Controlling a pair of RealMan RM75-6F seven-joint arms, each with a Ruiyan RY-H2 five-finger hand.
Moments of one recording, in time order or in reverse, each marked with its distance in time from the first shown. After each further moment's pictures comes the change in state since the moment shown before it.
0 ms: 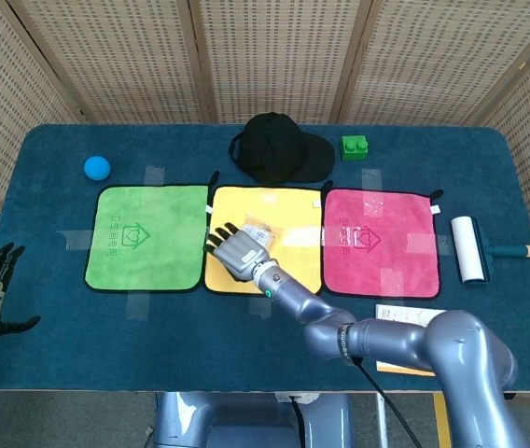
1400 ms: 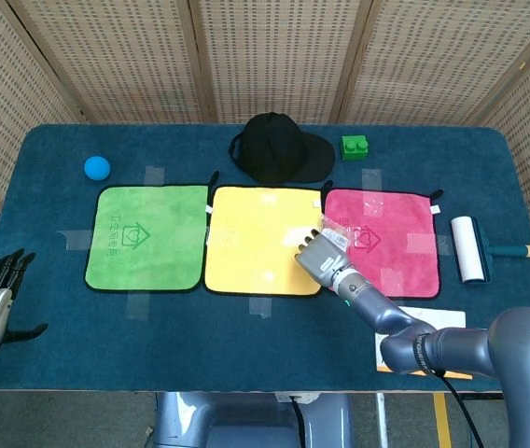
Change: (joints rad) left arm 0.013 0.001 0.042 -0.031 0.077 0.037 0.010; right arm -0.107 0.334 -0.363 -0.289 -0.100 0.182 -0.124
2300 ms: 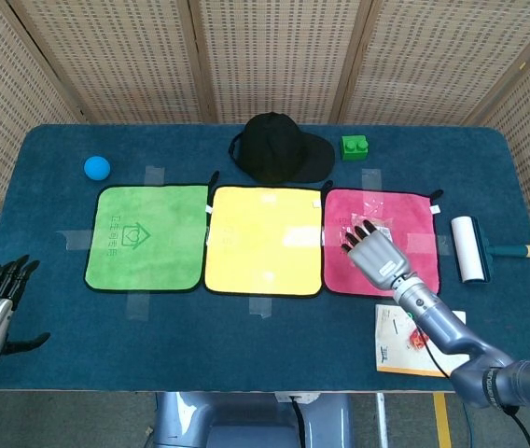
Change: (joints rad) left arm 0.035 0.028 0.041 -0.013 0.119 0.057 -0.065; right arm -0.263 0.205 -0.034 -0.095 -0.363 0.289 0.178
